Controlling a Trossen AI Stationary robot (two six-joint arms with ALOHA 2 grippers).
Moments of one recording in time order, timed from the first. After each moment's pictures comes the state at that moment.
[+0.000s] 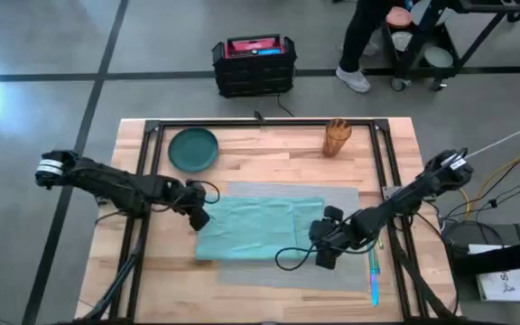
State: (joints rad) left arm -0.07 1.14 0.45 -0.49 -0.06 -0.81; right arm 0.50 1.52 0.86 -0.53 0.27 0.72
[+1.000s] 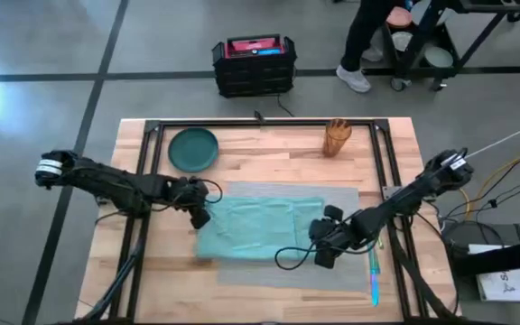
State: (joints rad) left arm -0.07 1.13 0.49 -0.50 -0.20 -0.65; right arm 0.50 1.52 0.86 -0.53 0.29 0.72
